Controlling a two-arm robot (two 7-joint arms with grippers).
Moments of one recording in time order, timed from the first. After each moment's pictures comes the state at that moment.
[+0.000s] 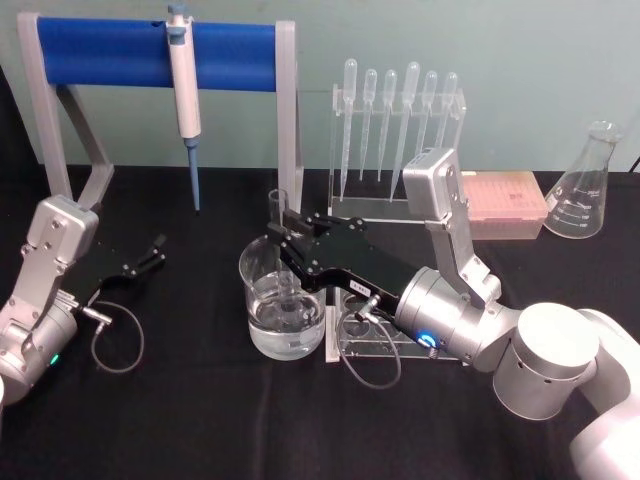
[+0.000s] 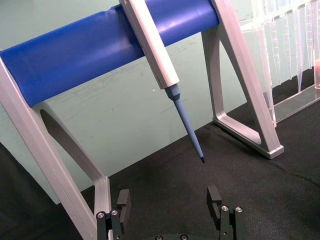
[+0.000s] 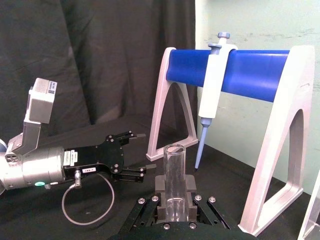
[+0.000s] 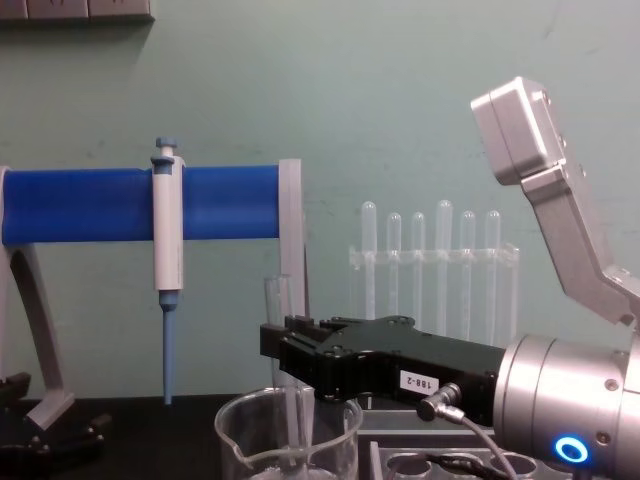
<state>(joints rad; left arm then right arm) -0.20 0.60 0.45 -1.41 -0.25 -0.12 0.03 0.33 0.30 -0.54 -1.48 0.40 0.02 0.45</state>
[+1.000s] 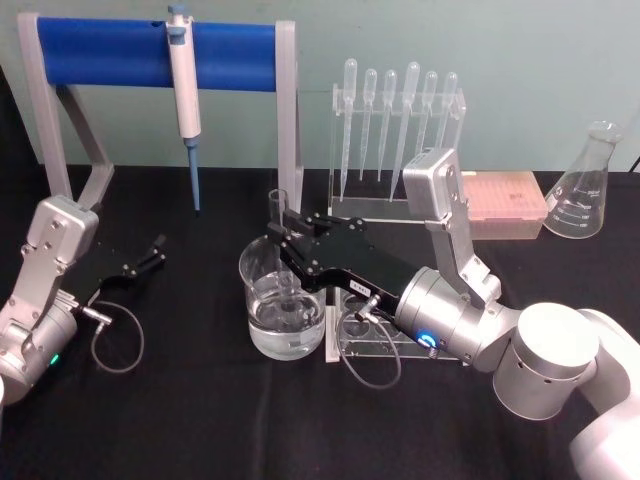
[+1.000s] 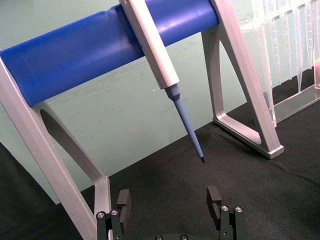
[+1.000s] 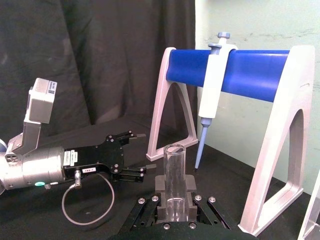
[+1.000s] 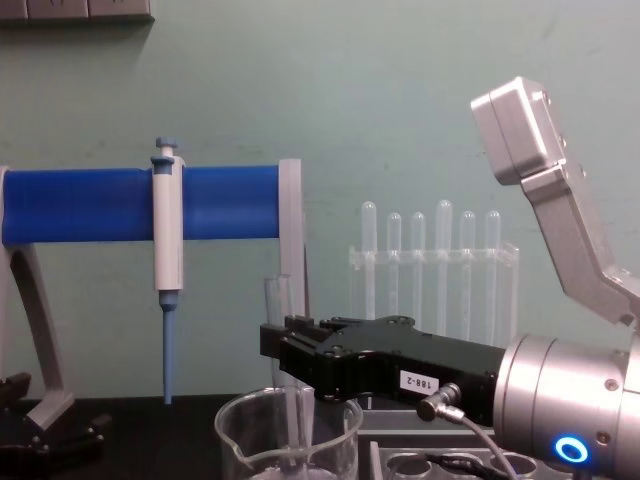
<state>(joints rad) -0.20 0.60 0.45 -1.41 -0.25 -0.12 0.03 0.33 0.30 -0.54 -1.48 0.40 0.02 0.45</state>
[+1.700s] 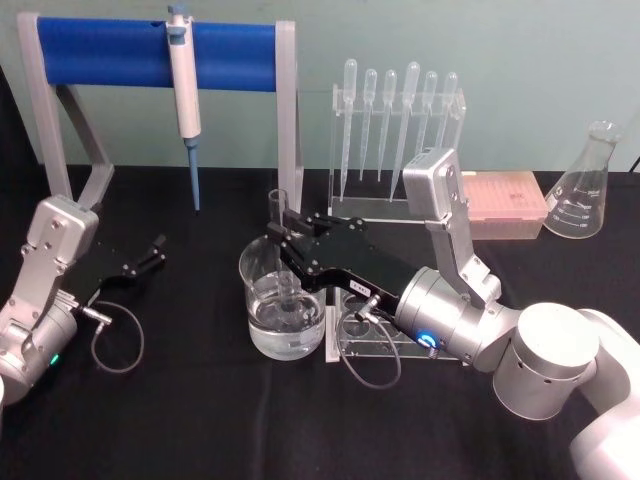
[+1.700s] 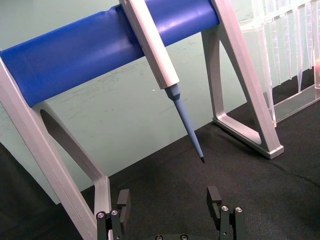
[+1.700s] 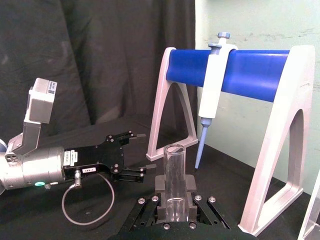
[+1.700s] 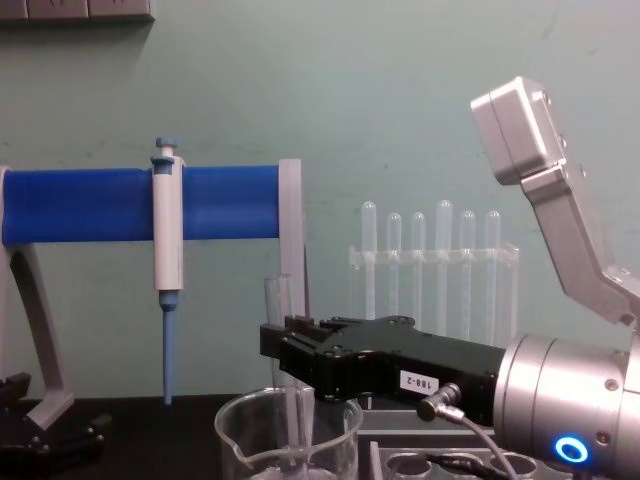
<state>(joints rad) -0.20 0.60 0.45 -1.41 -0.25 -0.12 0.03 0.33 0.30 -0.54 -1.48 0.40 0.02 0.45</state>
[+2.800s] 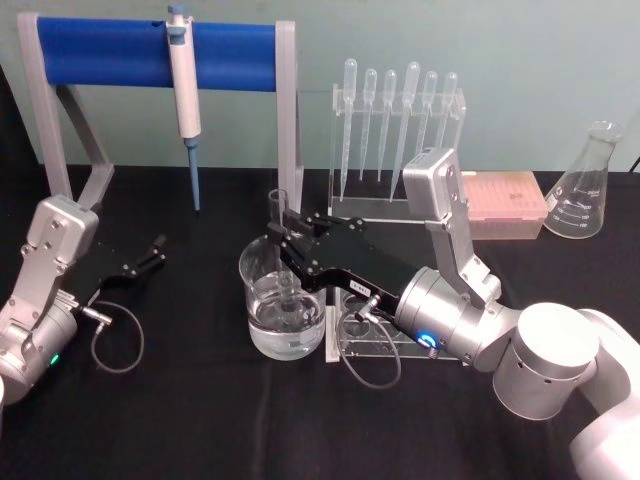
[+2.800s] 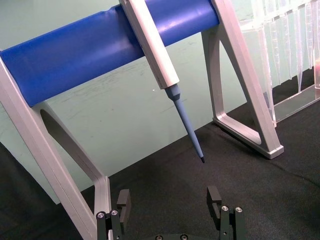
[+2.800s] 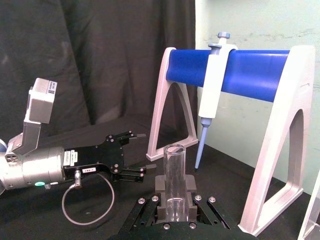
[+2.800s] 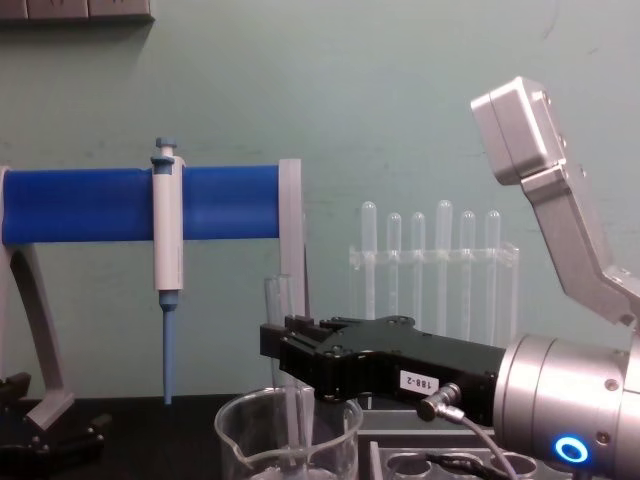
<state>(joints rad) -0.20 0.60 0.45 -1.41 -0.25 -0.12 0.03 0.33 0.30 -0.54 -1.48 0.40 0.02 0.45</state>
